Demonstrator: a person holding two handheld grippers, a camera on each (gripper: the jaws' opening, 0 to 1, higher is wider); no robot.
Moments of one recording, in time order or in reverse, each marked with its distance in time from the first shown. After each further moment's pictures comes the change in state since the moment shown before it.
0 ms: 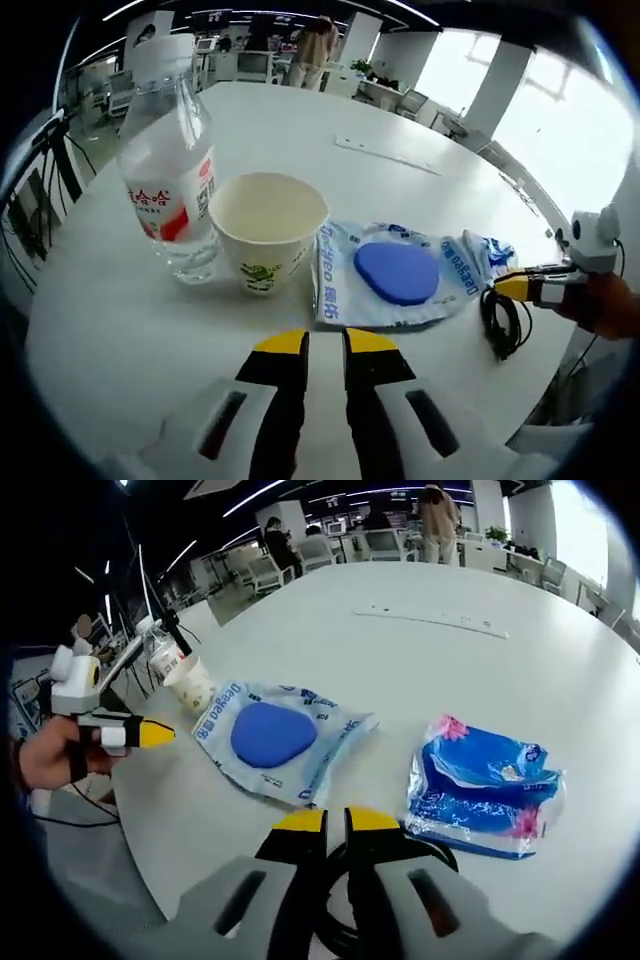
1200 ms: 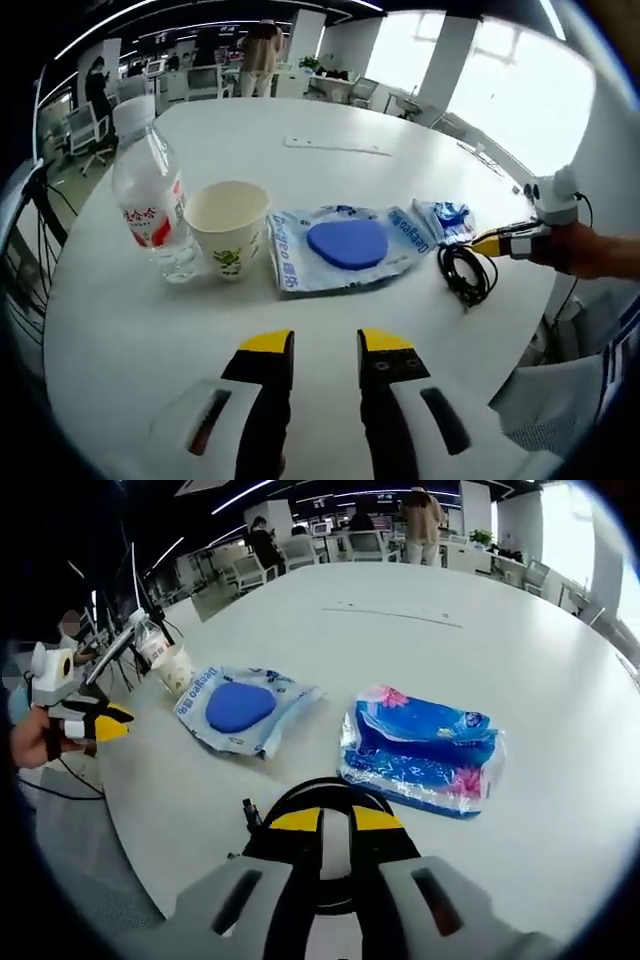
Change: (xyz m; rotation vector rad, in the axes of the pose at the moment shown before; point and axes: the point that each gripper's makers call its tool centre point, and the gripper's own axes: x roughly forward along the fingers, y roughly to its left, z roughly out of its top) left arm -0.046 -0.030 -0.020 0.194 0.022 -0.119; right arm -0.037 -0.041 -0.031 -0.001 0.007 -0.092
